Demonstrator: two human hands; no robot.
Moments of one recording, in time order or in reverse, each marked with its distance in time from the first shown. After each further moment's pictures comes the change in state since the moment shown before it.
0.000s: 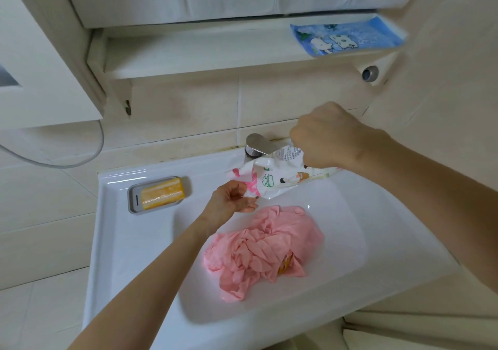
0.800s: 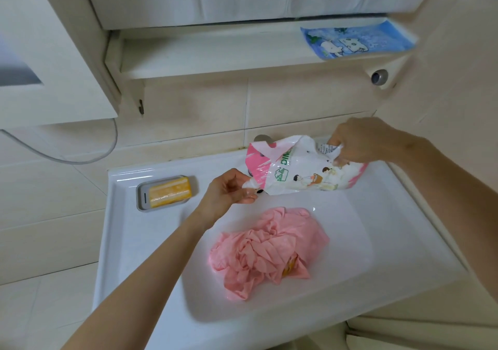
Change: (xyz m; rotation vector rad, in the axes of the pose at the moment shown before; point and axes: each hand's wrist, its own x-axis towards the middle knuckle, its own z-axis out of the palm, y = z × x) left_hand -0.015 0.025 -0.014 -0.049 -0.017 0.153; right_hand 0.005 0.035 0.066 0.542 -0.147 0.216
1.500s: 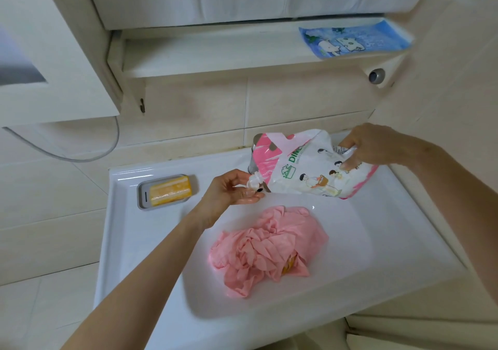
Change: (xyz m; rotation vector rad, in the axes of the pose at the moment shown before) left_hand -0.011 0.009 0.003 -0.150 -0.077 -0.026; right_hand -0.015 0.022 0.013 0.330 -0.044 0.050
